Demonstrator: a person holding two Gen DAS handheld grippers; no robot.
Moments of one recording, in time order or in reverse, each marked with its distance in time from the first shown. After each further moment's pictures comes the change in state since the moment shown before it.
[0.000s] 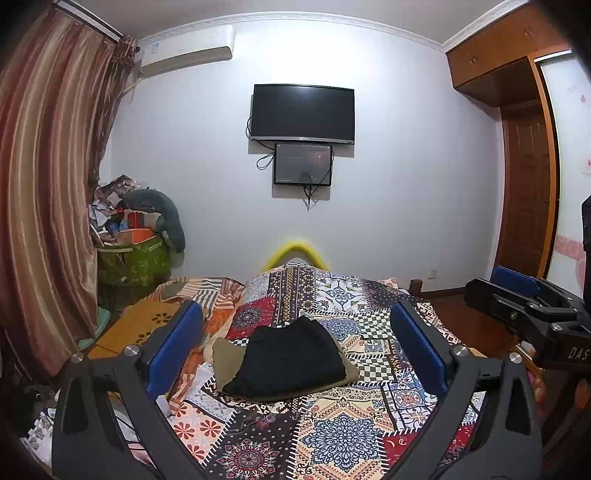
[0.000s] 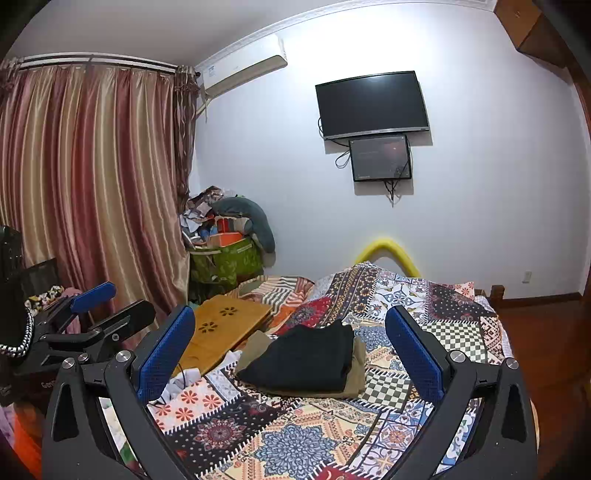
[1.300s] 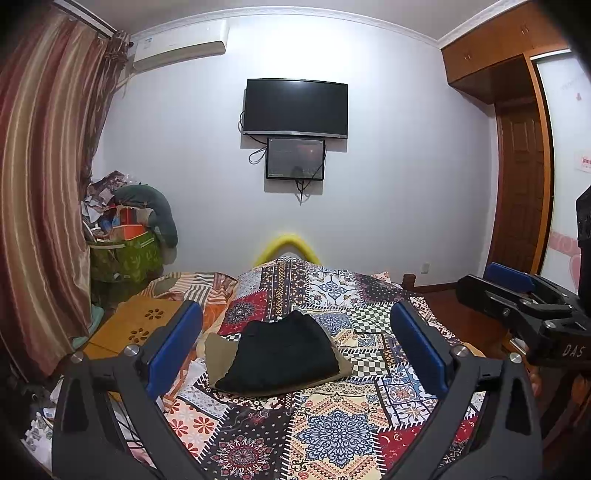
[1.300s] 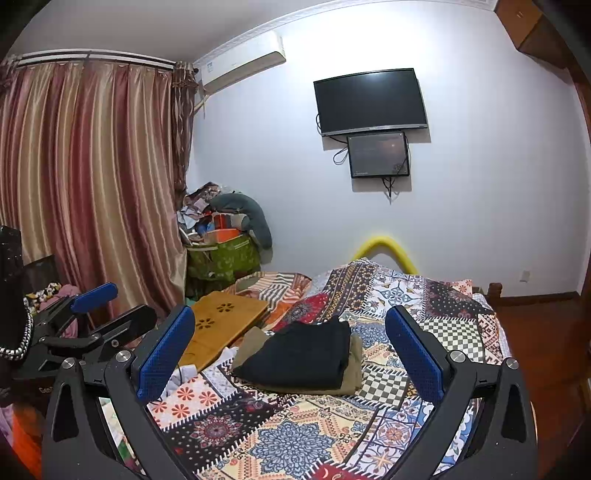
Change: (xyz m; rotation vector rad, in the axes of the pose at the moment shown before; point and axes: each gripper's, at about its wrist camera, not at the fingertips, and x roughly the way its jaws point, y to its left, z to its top) left arm 0.005 -0.002 -0.005 0.001 0.023 -0.035; right arm 0.002 -0.002 -0.001 0.000 0.015 -0.010
